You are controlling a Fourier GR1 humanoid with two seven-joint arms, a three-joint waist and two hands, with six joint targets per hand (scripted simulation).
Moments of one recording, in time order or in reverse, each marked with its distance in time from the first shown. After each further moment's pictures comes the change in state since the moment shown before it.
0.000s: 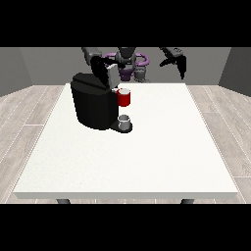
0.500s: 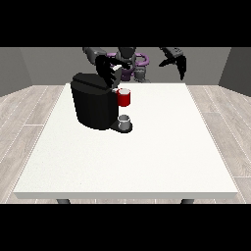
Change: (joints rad) left arm -0.029 -0.009 -0.034 -0.003 -0.011 -0.004 0.007; right arm -0.074 -0.033 0.011 0.009 0.063 -0.057 0.091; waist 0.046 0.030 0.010
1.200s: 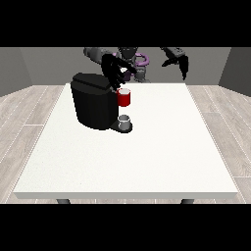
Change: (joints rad) left arm -0.087 -0.004 -0.037 0.003 0.005 -0.036 -0.017; right arm -0.042 -0.104 0.001 -0.109 0.097 -0.027 0.226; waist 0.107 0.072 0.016
